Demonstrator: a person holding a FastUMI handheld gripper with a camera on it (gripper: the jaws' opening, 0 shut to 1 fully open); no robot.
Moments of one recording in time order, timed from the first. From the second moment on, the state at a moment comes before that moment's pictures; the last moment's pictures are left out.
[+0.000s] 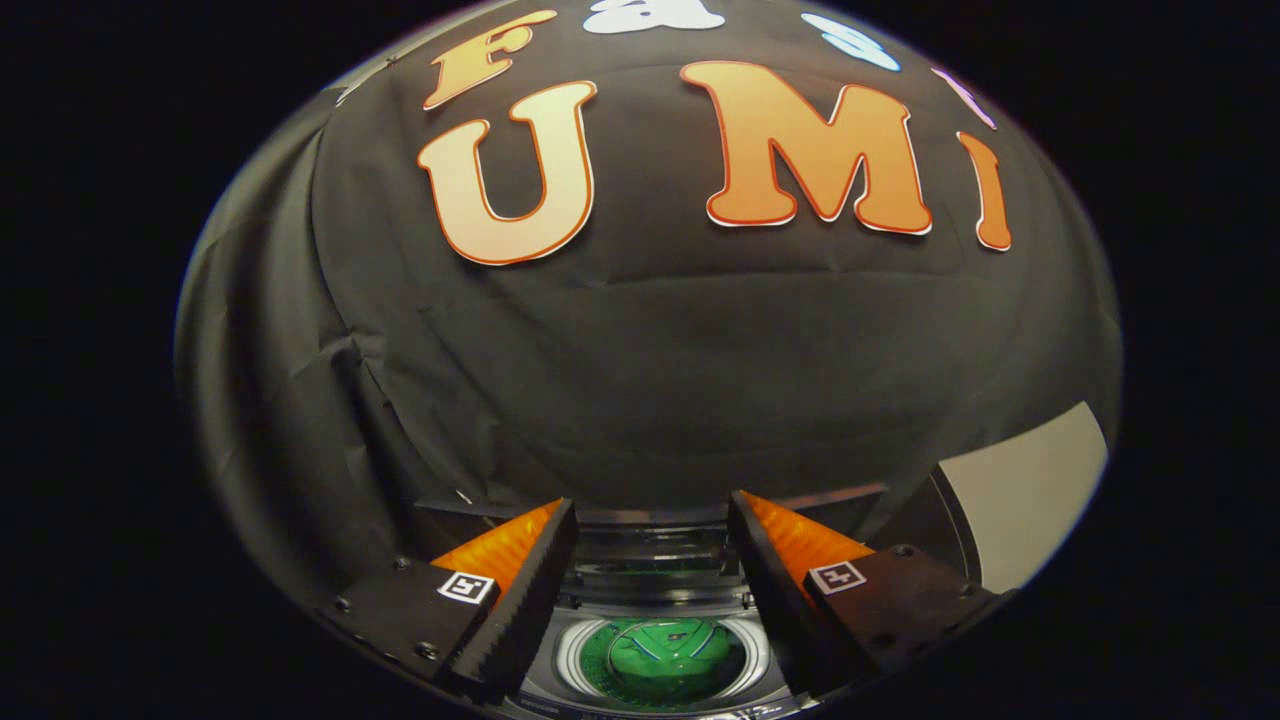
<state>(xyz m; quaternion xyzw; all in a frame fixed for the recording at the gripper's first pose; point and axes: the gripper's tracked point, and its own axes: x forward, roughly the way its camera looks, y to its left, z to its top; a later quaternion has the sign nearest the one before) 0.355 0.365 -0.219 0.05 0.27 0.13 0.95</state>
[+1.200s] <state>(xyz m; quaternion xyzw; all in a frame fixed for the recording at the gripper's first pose) 0.317 0.361 -0.261 0.02 0.28 0.09 0.95</state>
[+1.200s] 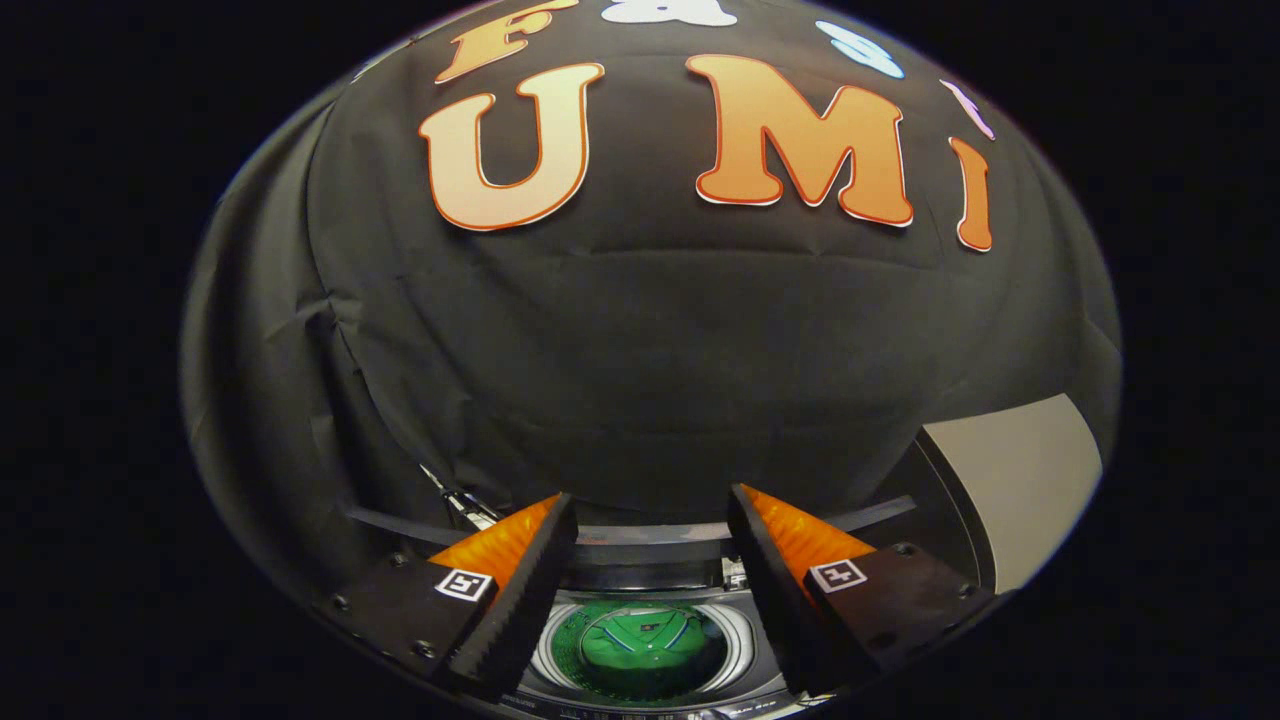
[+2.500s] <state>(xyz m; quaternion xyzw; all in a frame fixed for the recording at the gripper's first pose) 0.274 0.351 -0.275 0.02 0.19 0.09 0.98</state>
